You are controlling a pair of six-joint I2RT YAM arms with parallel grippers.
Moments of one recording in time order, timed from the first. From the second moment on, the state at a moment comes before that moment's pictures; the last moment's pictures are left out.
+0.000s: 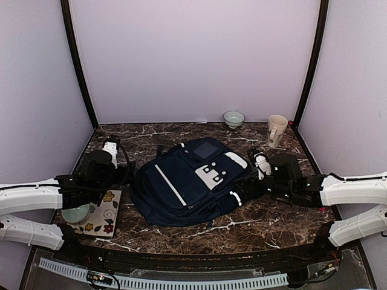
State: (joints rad) left arm -0.79 1.00 0.53 0.00 -0.59 -0.24; right arm 0.83 1.15 0.51 0.09 0.11 0.28
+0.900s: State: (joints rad) left arm -0.32 1.23 0.25 0.73 -0.80 0.02; right arm 0.83 1.12 0.43 0.21 0.03 0.35
